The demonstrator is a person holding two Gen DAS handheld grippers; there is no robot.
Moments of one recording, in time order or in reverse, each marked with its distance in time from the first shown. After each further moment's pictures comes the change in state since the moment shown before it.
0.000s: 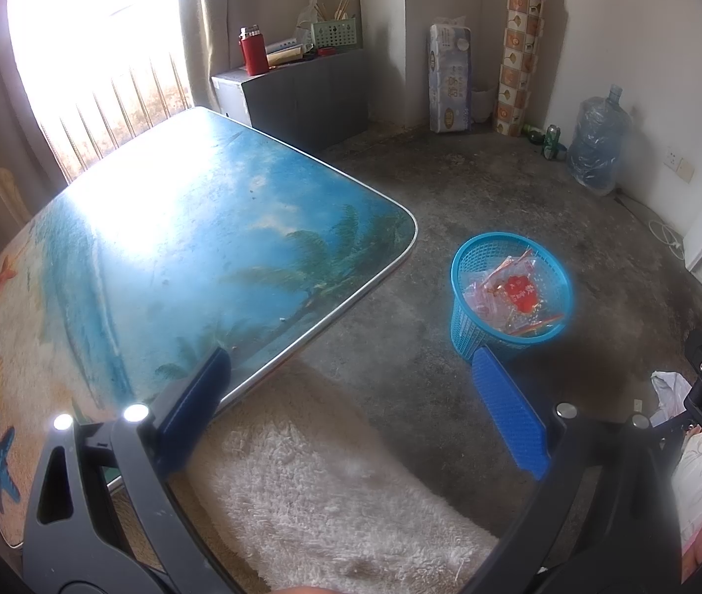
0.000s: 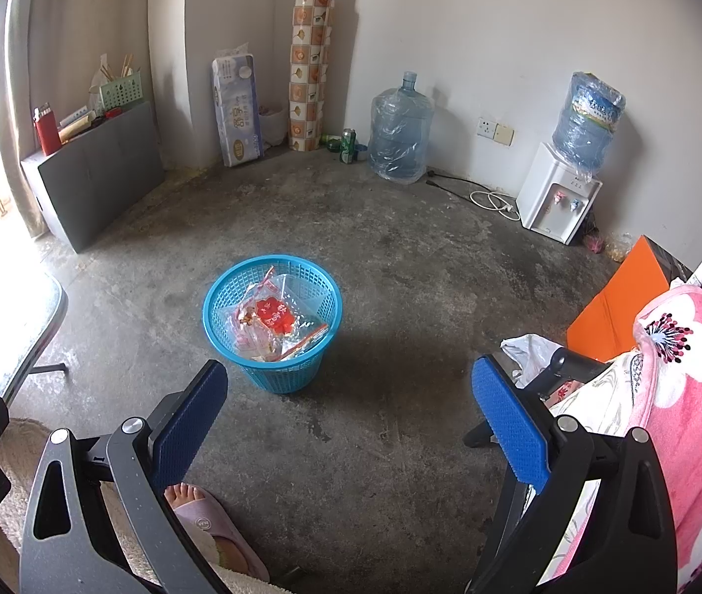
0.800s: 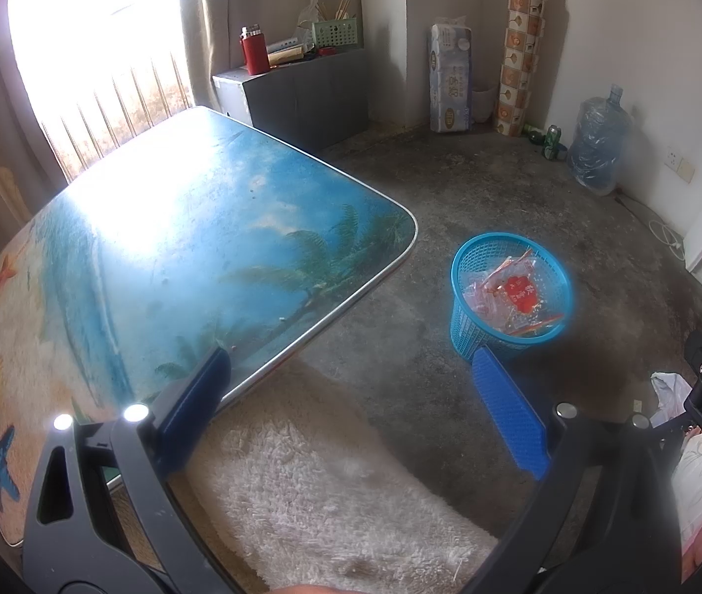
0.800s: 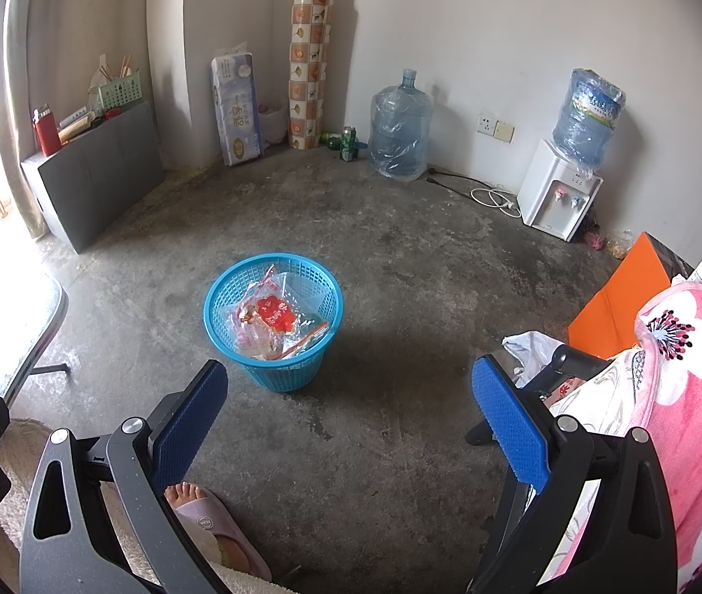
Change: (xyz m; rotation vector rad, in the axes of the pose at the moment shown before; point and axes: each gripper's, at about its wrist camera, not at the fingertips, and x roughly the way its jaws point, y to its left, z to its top) left arm 0.000 0.001 -0.001 -0.001 0.001 -0.001; right arm -0.001 -0.001 -0.001 0.004 0.002 0.000
